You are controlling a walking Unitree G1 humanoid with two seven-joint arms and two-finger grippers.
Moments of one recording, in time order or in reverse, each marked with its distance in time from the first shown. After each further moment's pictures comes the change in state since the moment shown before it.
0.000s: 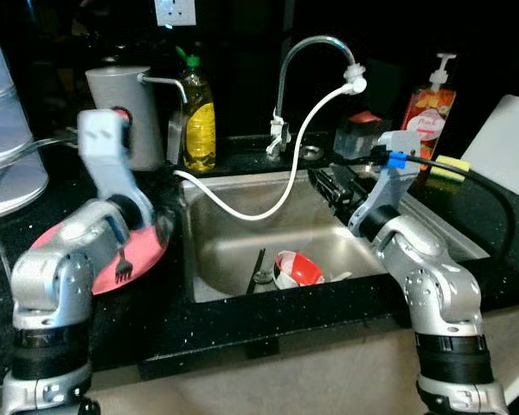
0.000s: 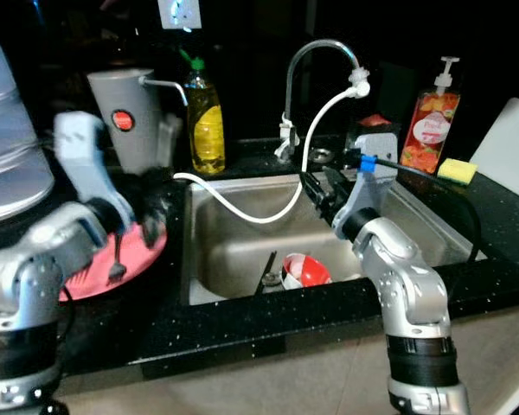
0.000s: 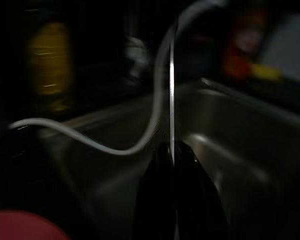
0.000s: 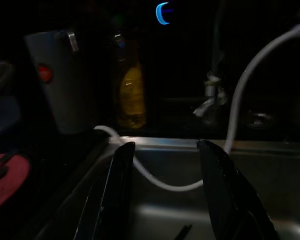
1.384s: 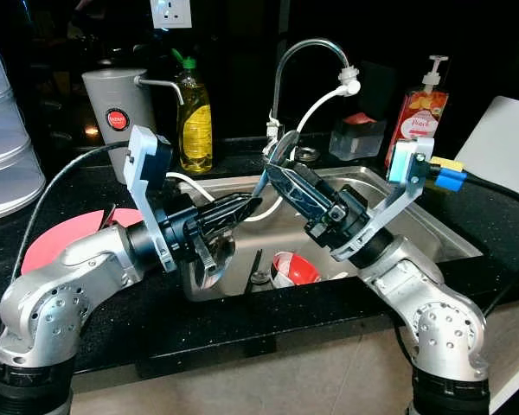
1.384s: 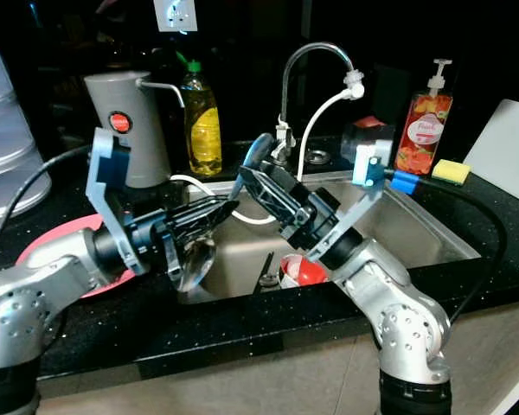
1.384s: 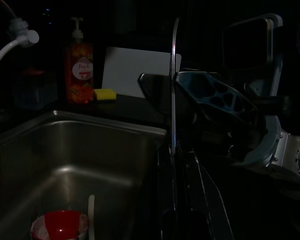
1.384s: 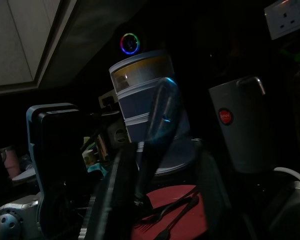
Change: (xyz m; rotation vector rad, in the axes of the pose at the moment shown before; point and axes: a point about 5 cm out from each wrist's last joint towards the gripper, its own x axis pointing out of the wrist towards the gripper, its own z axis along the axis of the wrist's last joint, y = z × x) left arm -0.021 -0.056 0.005 -0.110 -0.127 -0.629; right arm -0.033 0.068 0.018 0.434 -0.179 0.564
